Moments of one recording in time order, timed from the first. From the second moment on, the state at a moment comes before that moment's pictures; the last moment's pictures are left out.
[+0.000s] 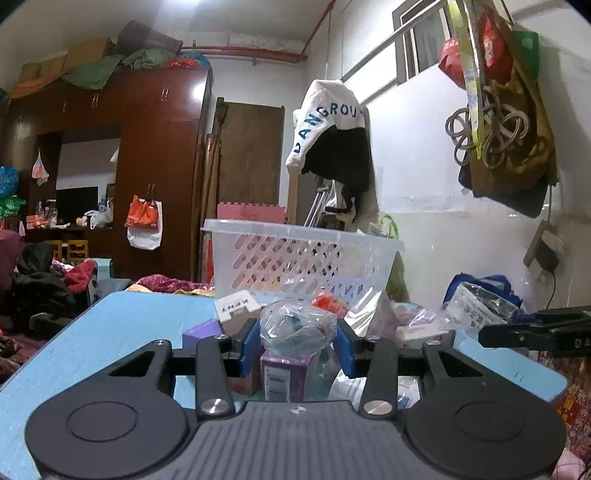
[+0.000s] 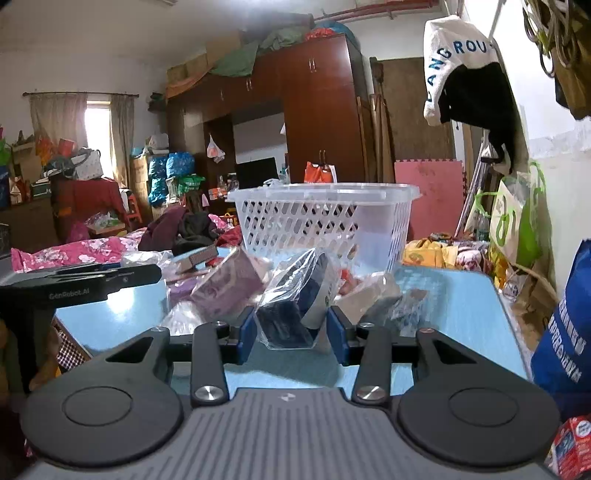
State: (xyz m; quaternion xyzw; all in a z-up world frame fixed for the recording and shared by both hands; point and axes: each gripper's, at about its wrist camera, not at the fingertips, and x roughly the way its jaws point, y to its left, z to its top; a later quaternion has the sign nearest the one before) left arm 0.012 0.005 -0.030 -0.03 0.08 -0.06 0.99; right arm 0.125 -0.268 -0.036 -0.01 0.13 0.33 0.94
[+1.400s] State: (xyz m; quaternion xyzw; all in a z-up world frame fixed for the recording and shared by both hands) left arm 0.072 0.061 0.013 -0.06 0.15 -0.05 0.99; right arm 0.152 -0.299 -0.043 0.05 0.15 0.30 0.94
